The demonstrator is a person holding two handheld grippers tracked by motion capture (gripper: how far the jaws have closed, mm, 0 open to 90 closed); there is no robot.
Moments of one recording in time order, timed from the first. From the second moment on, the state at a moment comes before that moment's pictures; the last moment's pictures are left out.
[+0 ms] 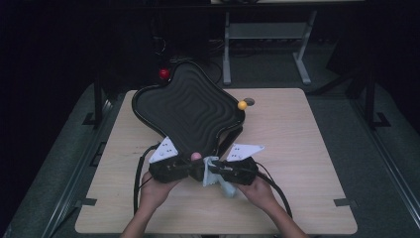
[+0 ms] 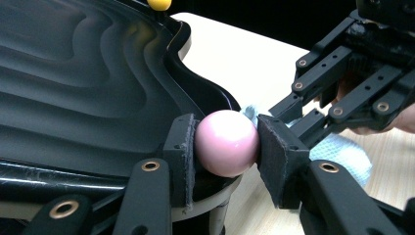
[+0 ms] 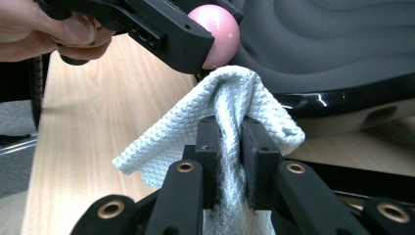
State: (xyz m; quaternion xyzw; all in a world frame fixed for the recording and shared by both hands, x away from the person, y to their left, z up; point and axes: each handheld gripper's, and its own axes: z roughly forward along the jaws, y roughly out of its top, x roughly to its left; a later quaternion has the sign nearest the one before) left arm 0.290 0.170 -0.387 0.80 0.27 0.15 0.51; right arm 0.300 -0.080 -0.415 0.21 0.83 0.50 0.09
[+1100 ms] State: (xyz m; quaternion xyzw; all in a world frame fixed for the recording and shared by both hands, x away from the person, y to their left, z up) left arm 0.283 0.177 -0.386 0.80 0.28 0.14 0.51; right arm 0.320 -0.099 -0.418 0.25 0.82 0.51 0.10
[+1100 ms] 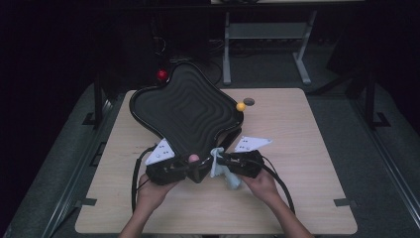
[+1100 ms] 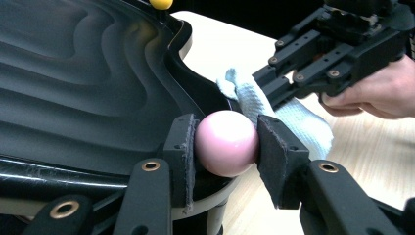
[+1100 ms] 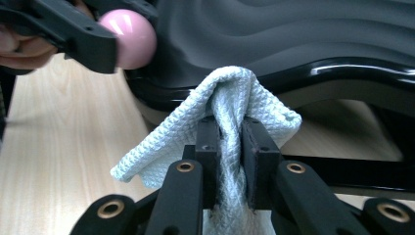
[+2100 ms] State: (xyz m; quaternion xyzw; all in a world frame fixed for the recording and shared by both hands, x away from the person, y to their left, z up) left arm 0.267 0.188 -0.385 0.81 0.27 0.13 0.51; right arm 0.357 -0.112 -0.411 0.29 0.81 0.48 0.13
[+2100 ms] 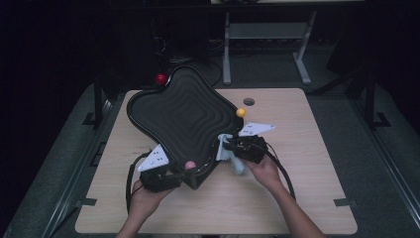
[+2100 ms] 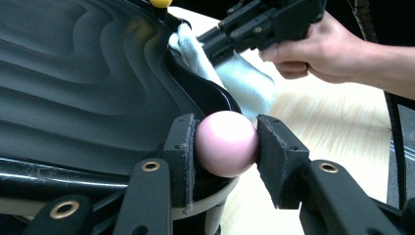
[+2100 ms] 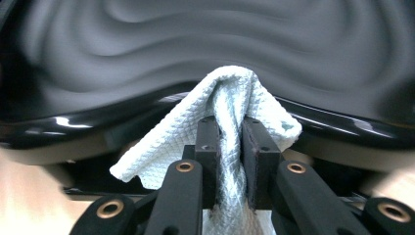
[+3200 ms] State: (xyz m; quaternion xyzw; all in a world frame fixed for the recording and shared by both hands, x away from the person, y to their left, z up) left arm 0.265 0.188 -0.386 0.80 0.27 0.13 0.52; right arm 0.372 -0.141 -0.405 0.31 0.82 0.46 0.15
